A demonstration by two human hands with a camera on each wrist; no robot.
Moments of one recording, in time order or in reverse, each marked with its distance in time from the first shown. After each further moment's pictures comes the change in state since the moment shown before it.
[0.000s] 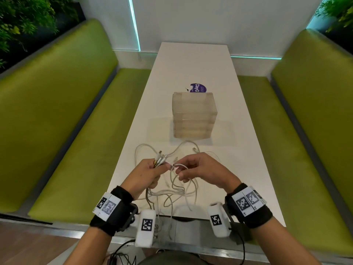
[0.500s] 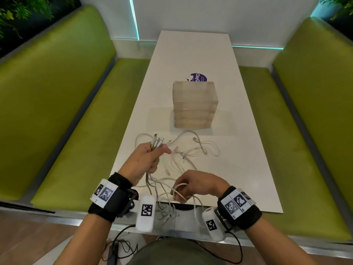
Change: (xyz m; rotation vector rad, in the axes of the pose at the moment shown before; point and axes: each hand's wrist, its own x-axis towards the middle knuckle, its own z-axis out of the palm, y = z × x) left_hand -0.010 0.010 -0.001 -0.063 0.045 0.058; right_hand -0.006 0.043 0.034 -0.426 -0.285 0.266
